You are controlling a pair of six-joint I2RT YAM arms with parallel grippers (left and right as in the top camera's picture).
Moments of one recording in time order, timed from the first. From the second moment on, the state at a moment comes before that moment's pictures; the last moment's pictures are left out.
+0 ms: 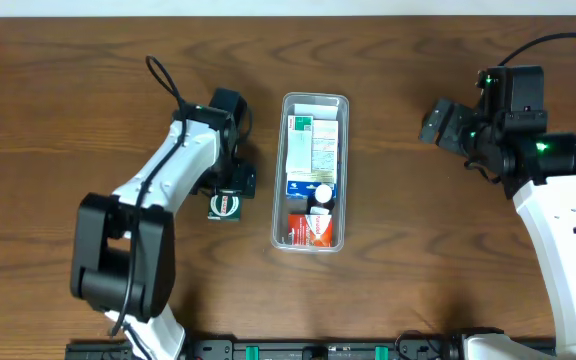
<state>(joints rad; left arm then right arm) -0.27 1.87 1.30 -1.07 -0.06 -0.21 0.08 1.38 1.29 -0.86 -0.01 0.45</state>
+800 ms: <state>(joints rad) -0.24 1.94 1.24 -1.01 0.05 -0.14 0.08 1.38 1.29 -0.86 -0.01 0.45</state>
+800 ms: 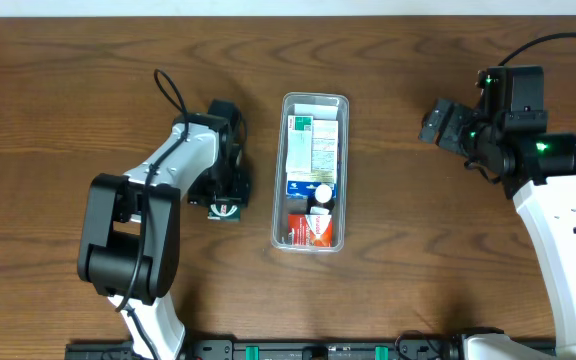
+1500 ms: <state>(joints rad) -0.26 1.62 1.41 -1.28 0.02 -0.16 0.08 1.38 1.29 -0.86 -0.01 0.45</state>
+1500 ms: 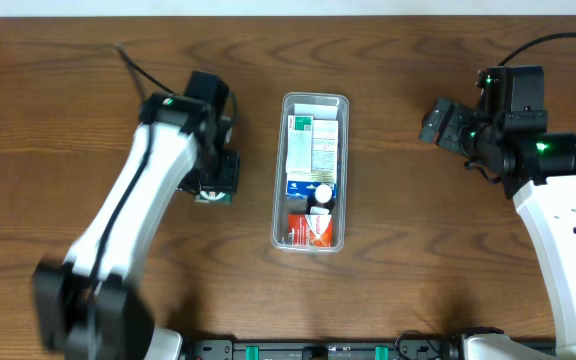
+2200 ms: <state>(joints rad) -0.80 1.50 1.38 -1.15 -0.02 -0.67 0.08 1.38 1.29 -0.86 -0.01 0.45</state>
